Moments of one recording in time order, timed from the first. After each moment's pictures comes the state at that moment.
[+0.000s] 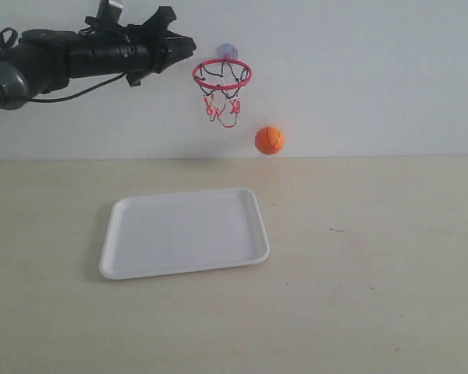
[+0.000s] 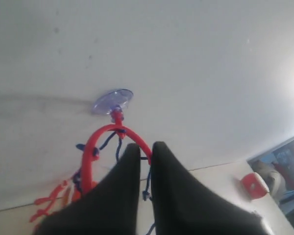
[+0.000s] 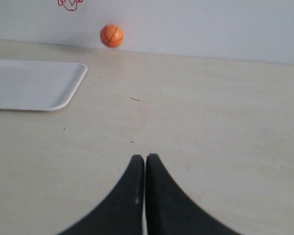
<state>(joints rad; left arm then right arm) -0.14 2.57 -2.53 -1.37 0.73 0.54 0.25 0.00 0.00 -0.03 0.33 0.03</state>
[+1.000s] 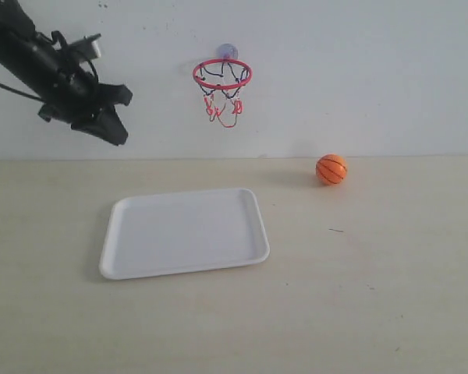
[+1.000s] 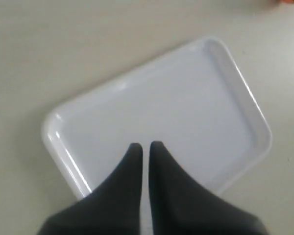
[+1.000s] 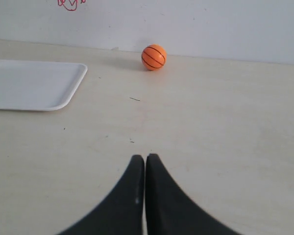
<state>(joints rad) -0.08 2.27 -2.16 -0.48 1.21 0.36 0.25 0.00 0.00 -0.03 0.33 0.03</state>
